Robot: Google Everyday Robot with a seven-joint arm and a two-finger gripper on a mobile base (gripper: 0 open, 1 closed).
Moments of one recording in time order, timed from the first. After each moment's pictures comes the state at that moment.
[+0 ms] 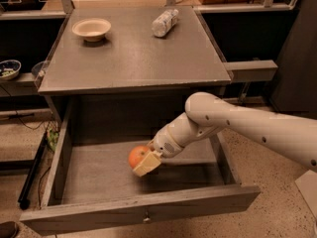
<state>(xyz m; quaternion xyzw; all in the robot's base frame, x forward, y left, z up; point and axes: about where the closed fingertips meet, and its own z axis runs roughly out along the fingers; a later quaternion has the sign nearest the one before) 0.496 0.046 0.641 -0.53 0.74 0.36 0.17</state>
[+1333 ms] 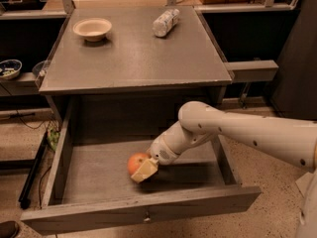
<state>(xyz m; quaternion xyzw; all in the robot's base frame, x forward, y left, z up) 0.491 0.052 0.604 -0.52 0.77 0.34 0.15</state>
